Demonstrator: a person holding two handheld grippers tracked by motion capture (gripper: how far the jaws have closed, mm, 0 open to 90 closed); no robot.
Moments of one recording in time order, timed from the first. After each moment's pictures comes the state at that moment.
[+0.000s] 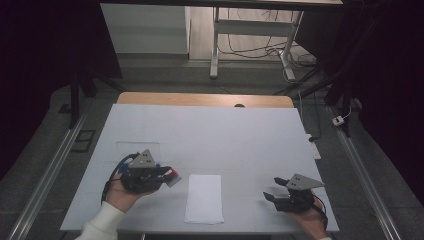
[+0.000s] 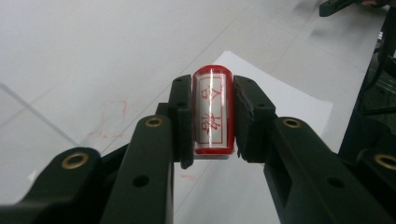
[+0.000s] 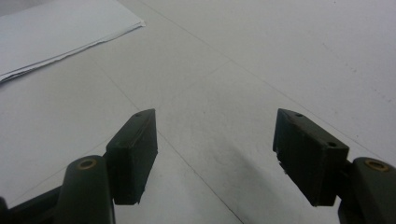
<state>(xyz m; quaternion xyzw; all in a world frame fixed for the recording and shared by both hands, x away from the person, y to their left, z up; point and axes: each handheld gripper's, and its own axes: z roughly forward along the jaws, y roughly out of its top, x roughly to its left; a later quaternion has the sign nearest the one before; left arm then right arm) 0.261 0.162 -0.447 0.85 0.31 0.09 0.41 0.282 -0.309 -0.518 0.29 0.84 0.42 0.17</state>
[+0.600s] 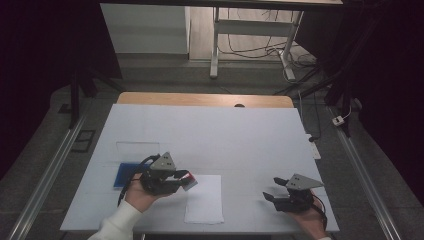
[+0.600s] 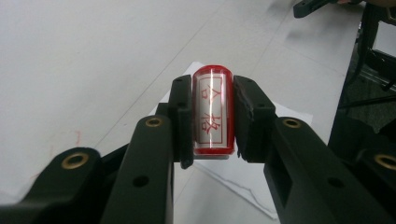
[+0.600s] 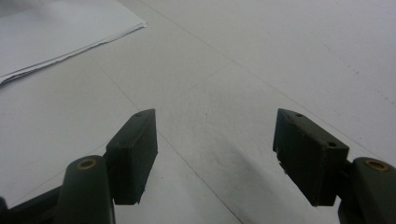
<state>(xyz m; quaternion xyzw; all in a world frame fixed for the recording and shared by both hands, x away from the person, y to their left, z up) 0.267 0.119 -0.452 0.87 0.28 0.07 0.41 0.283 -0.308 -0.518 0.29 0.84 0.42 0.17</state>
